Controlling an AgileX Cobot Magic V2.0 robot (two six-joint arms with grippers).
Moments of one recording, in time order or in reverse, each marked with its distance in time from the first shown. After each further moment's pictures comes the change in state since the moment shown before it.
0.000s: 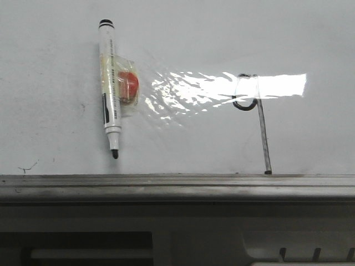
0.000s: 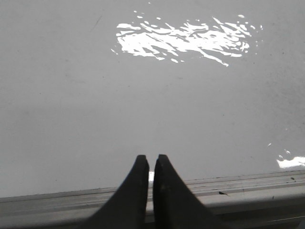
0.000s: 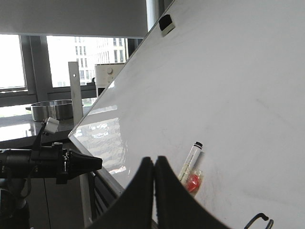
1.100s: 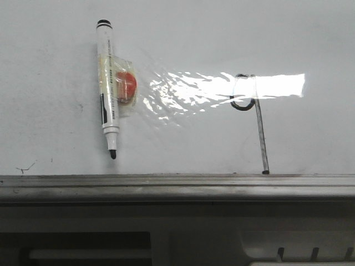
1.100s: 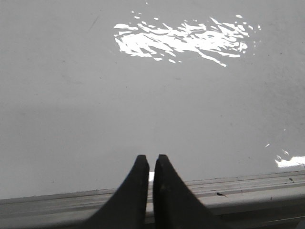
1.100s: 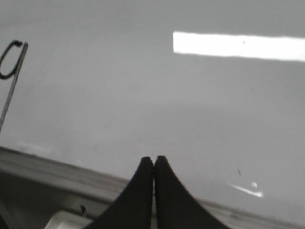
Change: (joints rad) left arm 0.000 0.000 0.000 0.000 0.000 0.000; right arm -0.699 -0.088 0.248 -0.714 0.287 0.681
